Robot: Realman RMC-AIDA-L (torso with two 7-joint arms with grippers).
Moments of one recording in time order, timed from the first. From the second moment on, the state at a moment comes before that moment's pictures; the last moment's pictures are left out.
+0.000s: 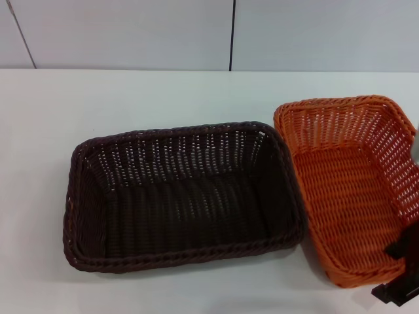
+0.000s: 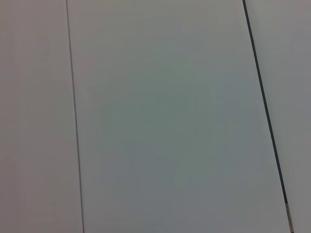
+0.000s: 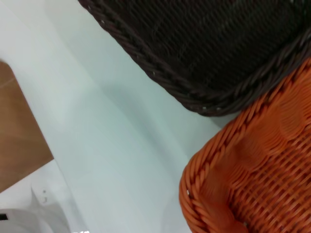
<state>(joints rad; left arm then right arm) 0.01 -2.07 -1.20 -0.61 2.33 1.25 0.30 0.48 2.07 -1.33 -1.71 -2.54 -2.03 2.41</state>
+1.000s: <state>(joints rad) -0.03 -2.06 -1.21 -0.55 2.33 1.25 0.30 0.52 2.08 -1.47 -1.59 -2.69 -1.88 2.45</state>
